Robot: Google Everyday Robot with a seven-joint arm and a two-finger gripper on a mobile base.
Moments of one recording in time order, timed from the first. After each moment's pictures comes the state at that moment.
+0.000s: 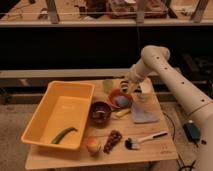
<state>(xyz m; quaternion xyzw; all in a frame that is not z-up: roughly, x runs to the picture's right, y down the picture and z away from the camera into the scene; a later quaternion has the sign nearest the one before) 0.122 -0.030 0.821 -0.24 -0.21 -0.02 0.95</state>
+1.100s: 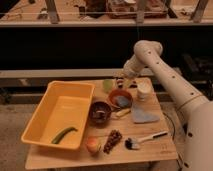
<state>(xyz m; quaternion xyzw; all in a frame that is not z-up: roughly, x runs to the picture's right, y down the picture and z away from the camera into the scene) 0.091 -0.068 0.827 -0.22 -0.21 -0.06 0.95</state>
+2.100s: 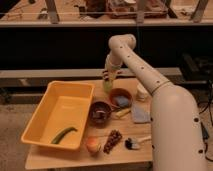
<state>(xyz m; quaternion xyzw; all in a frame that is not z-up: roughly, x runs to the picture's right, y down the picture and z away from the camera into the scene) 0.018 -0.092 0.883 -0.20 -0.16 -0.13 0.96</state>
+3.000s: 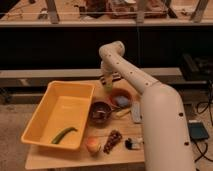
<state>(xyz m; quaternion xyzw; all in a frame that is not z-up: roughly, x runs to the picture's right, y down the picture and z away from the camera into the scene) 0.007 -0.082 0.928 -0.20 -0.10 -0.16 0.96</state>
